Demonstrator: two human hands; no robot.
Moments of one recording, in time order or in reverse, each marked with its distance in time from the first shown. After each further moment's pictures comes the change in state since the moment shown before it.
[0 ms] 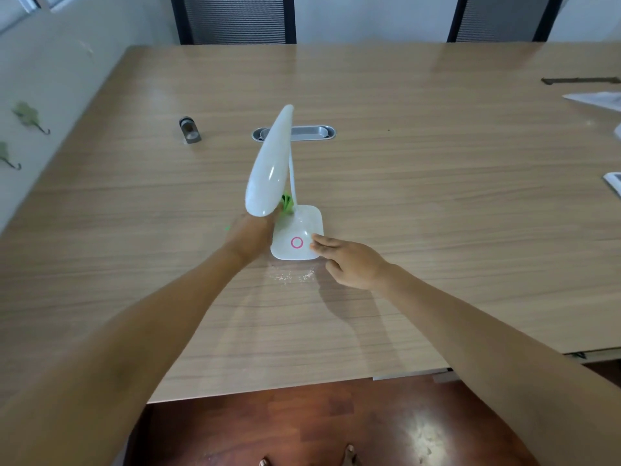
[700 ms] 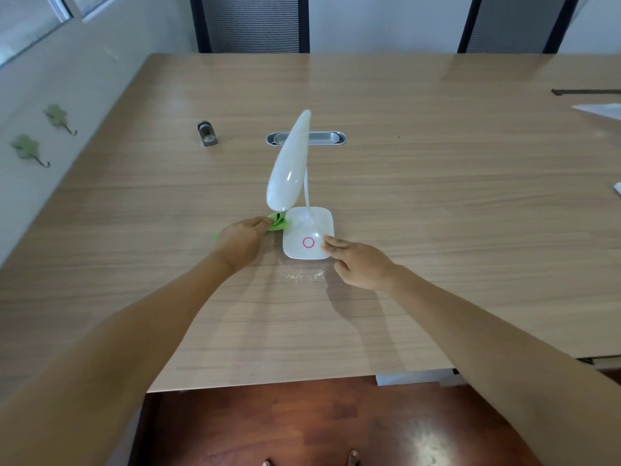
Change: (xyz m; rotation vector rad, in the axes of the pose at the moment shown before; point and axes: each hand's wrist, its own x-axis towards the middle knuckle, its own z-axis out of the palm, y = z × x) left_hand -0.042 -0.012 -0.031 0.108 -0.032 0.054; right_hand 0.001 -0.007 0.001 -0.032 -0.029 0.037
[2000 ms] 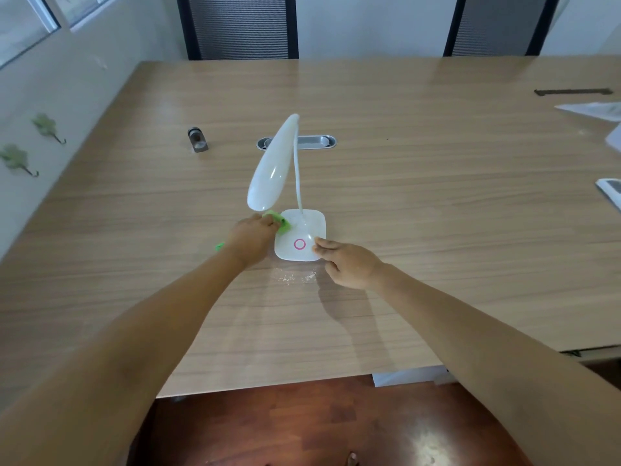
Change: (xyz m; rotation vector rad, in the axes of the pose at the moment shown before) left_hand 0.022 0.027 -0.008 0.185 -0.052 0.124; right_hand 0.002 0.001 0.001 0.014 -0.014 0.010
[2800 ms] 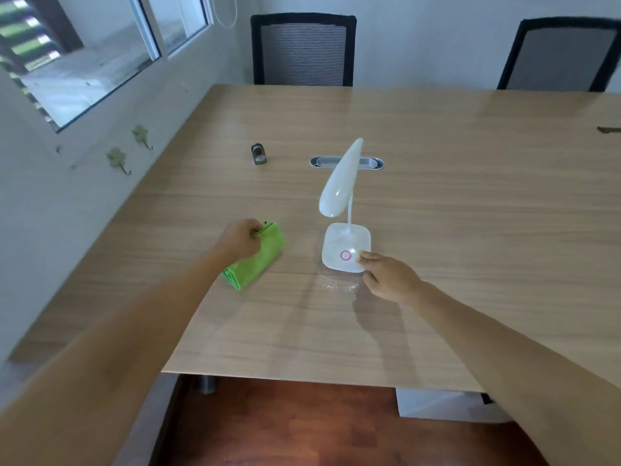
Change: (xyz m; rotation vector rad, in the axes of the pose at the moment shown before) left_hand -0.067 -0.079 -0.027 -0.599 0.077 -0.523; right_hand 0.000 -0.012 -0.003 -0.023 0.060 0.045
